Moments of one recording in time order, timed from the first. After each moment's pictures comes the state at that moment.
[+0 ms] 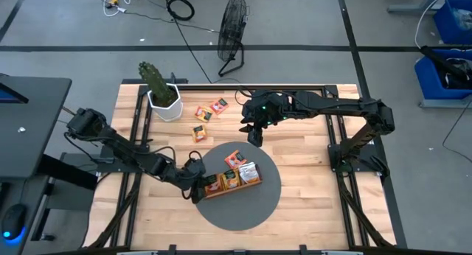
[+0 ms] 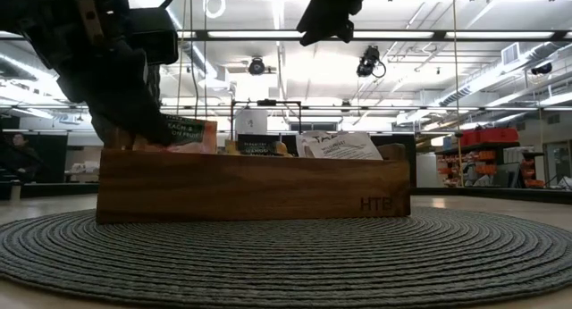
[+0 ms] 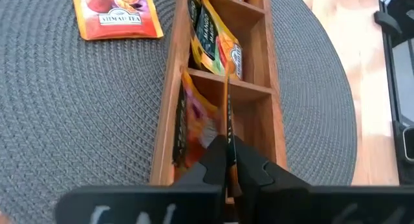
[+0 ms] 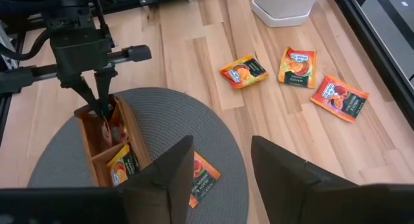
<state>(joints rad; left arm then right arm) -0.47 1.43 0.59 0.10 -0.31 -0.82 -0.12 1.61 1.54 -0.72 -0.06 0.10</state>
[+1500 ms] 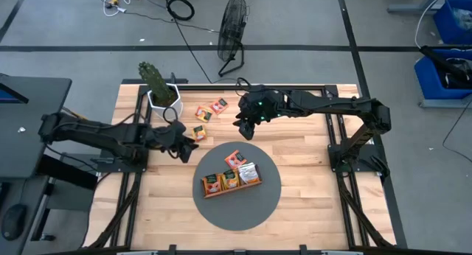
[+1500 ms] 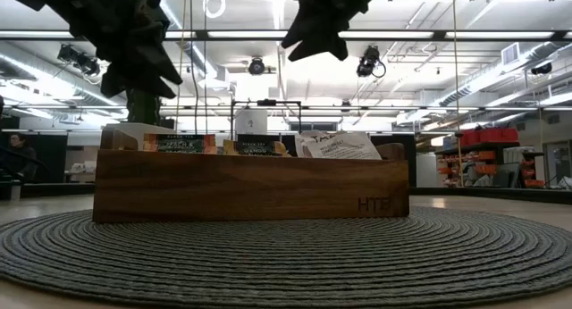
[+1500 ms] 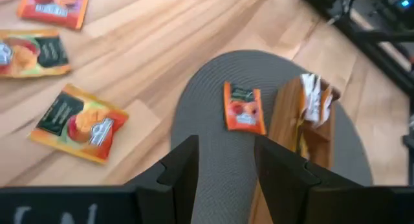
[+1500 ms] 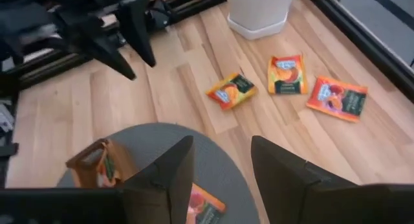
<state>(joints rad) -0.09 0.88 0.59 -0.37 -0.29 -0.77 -0.18 1.64 1.48 -0.54 -0.06 0.26</state>
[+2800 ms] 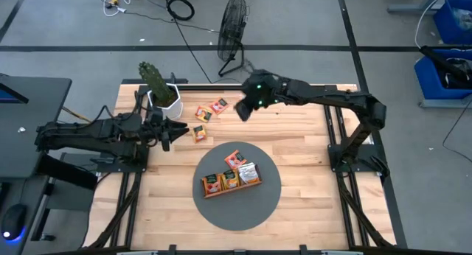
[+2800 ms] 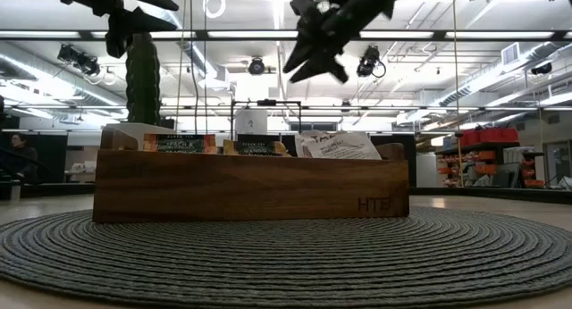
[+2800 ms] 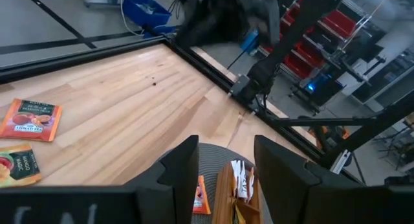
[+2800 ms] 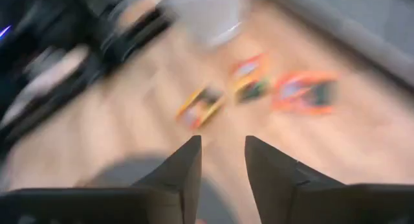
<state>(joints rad) -0.02 0.56 0.59 -0.25 -0.29 -0.63 -0.32 1.69 1.47 -0.47 -0.15 0.37</state>
